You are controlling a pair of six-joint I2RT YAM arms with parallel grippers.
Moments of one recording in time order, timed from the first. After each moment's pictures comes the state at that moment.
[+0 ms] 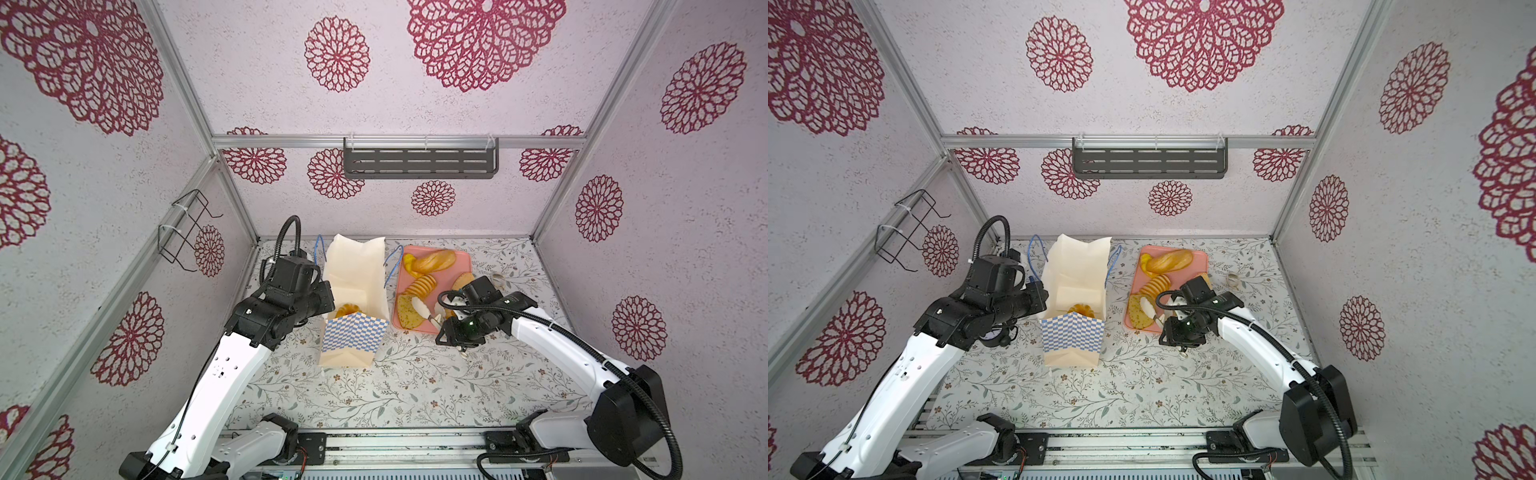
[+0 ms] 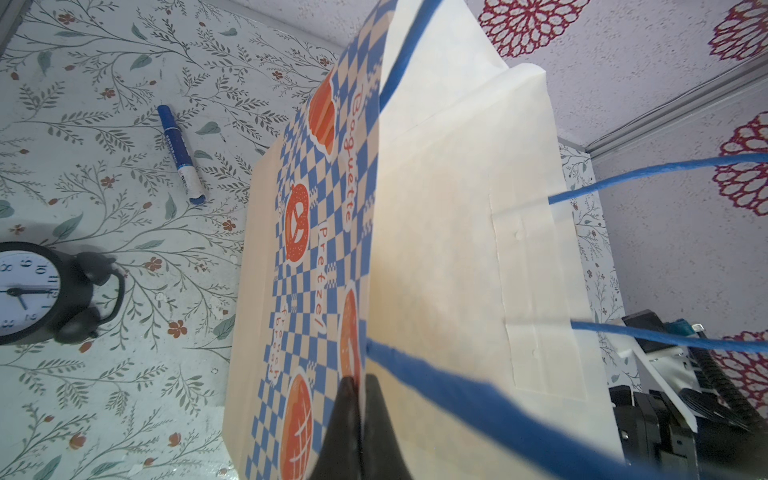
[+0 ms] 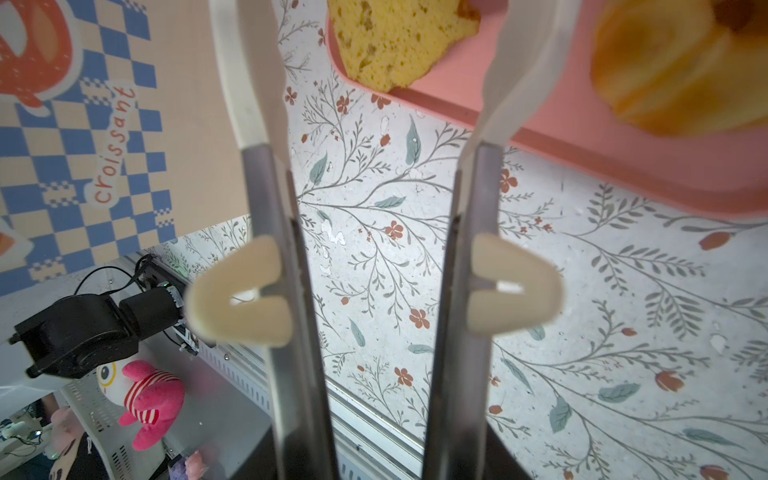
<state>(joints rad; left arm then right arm) -0.40 1.10 1.29 -0.95 -0.06 -0.57 0.51 1.35 1.05 -0.91 -0.42 0.39</state>
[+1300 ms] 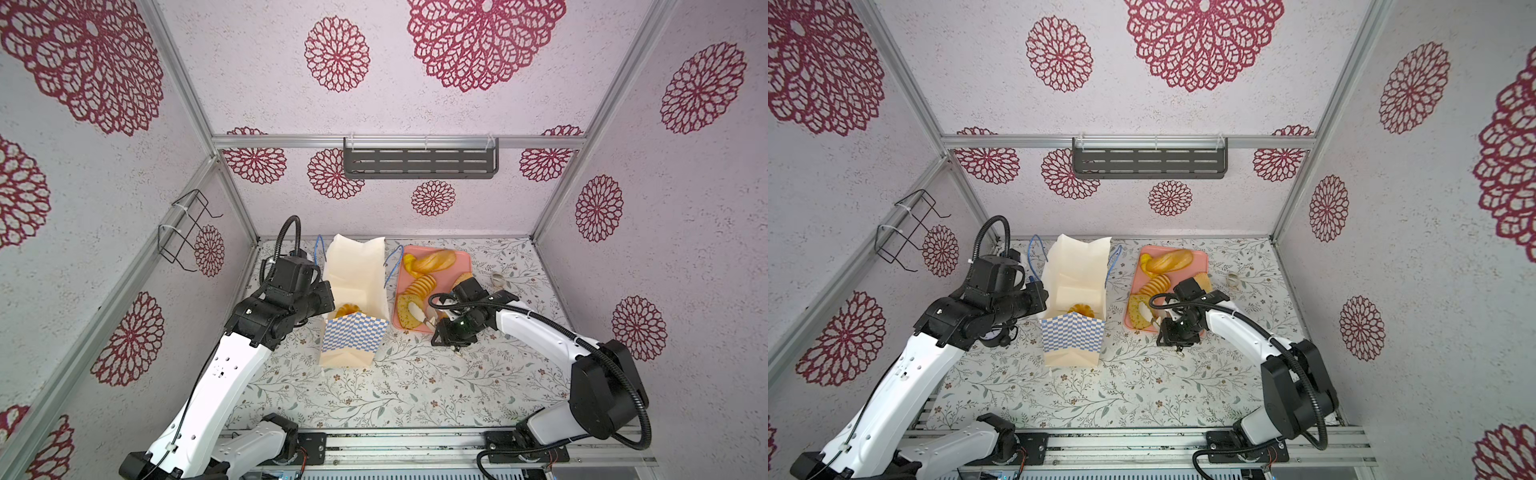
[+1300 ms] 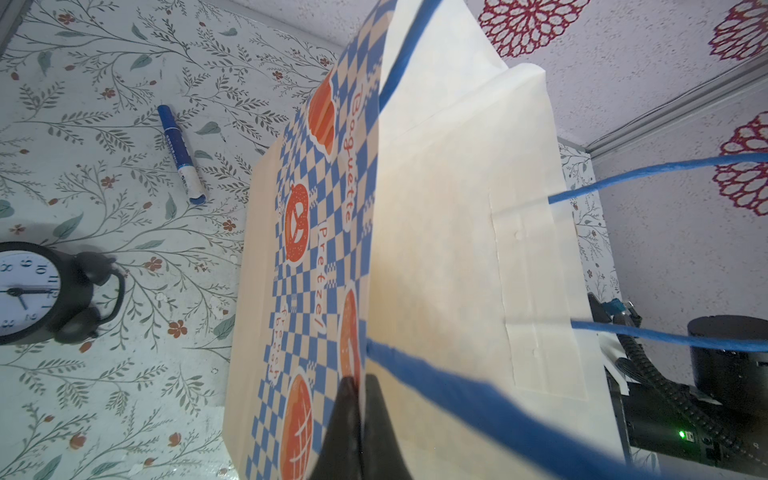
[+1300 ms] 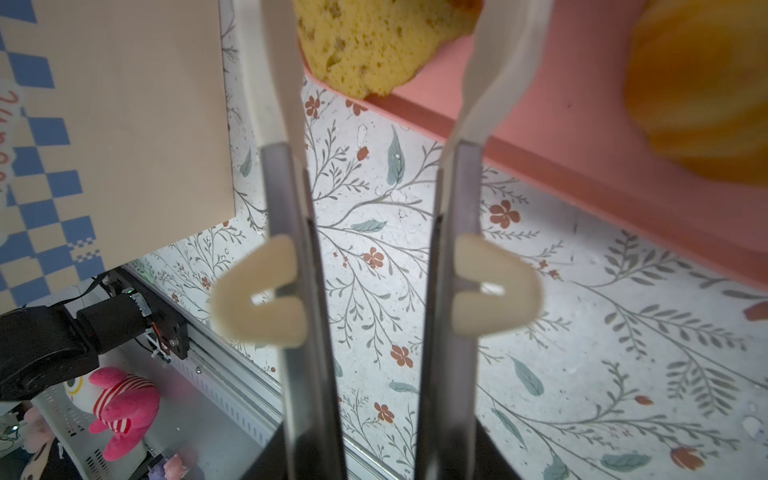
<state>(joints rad) -0.40 1.10 1.29 -0.95 -0.07 -0.57 0.51 1.49 1.04 -0.82 -0.43 0.35</state>
